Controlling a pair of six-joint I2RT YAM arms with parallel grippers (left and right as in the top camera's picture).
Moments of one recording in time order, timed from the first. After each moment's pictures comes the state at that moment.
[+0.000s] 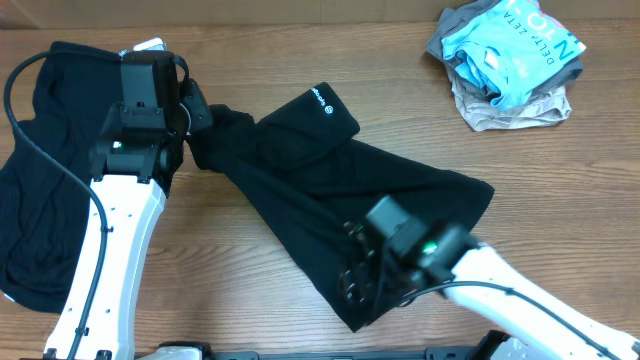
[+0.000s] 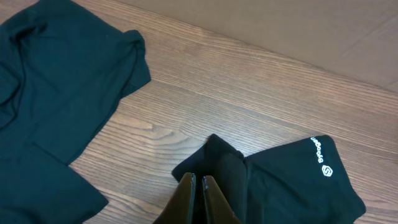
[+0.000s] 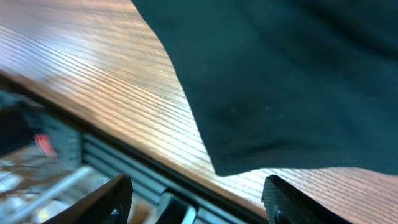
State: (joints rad) left arm -0.06 1.43 1.35 -0.64 -0.17 -0.36; right arm 0.84 1.31 0.93 -0.95 -0.30 0.58
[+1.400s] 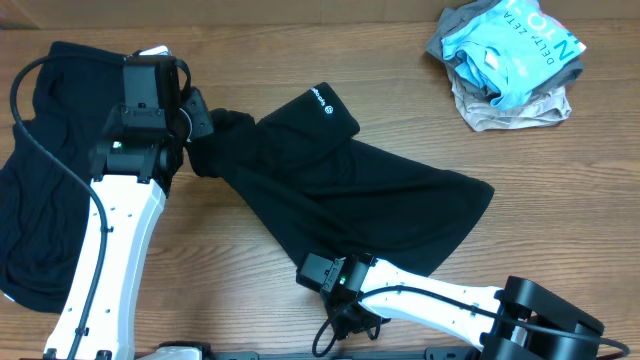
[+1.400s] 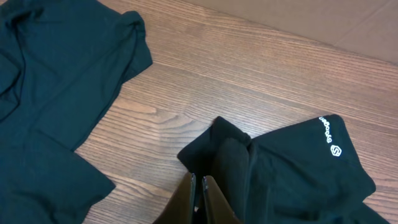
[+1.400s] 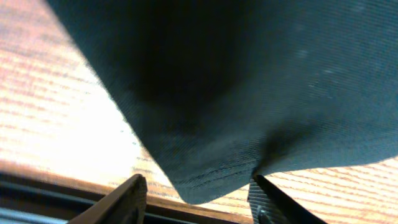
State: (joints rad) left arm -0.06 1.43 1.35 -0.70 -0.16 -0.33; right arm 1.12 1.66 0.90 -0.92 -0.16 0.78
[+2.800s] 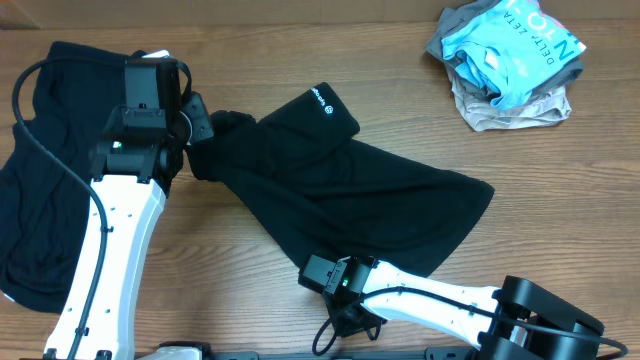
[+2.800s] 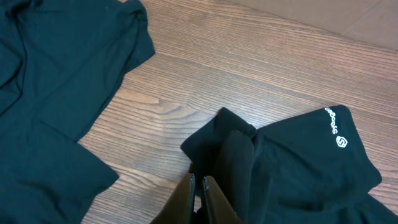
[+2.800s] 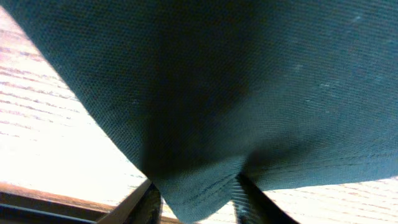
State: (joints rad) left arm -0.06 1.43 1.35 -0.74 -0.16 -0.33; right arm 1.12 1.66 0.87 -0.86 -0.15 0.80
